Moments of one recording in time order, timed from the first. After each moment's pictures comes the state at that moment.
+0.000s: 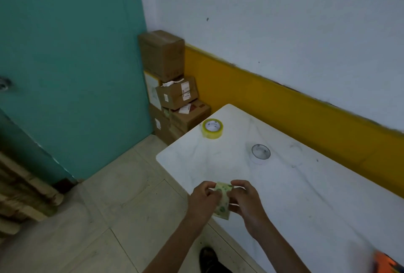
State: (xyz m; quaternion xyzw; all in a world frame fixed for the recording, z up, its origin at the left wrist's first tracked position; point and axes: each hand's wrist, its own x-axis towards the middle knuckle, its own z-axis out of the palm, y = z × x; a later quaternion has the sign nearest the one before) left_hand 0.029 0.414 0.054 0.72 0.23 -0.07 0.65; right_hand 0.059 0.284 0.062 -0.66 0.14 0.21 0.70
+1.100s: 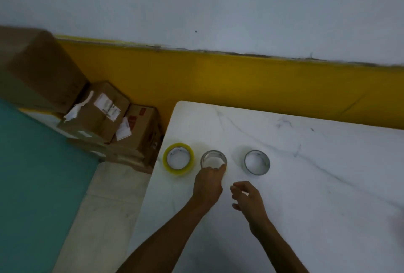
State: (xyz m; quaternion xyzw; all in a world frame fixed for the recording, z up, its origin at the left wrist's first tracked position) left_hand 0.390 0.422 -0.063 0.94 -0.28 -0.14 0.12; right_hand 0.300 0.317 -0.054 -0.68 0.38 0.07 0.63
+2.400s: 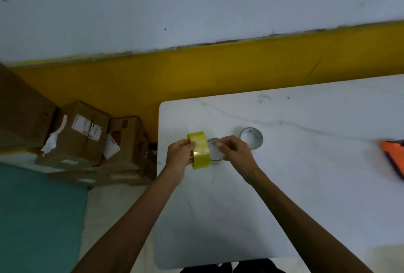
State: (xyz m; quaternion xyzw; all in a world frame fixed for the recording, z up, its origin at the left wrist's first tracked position) left_hand 0.453 0.486 0.017 0.71 0.10 -0.34 0.60; right_hand 0.353 0.348 -0.007 -0.69 0.32 -0.05 0.64
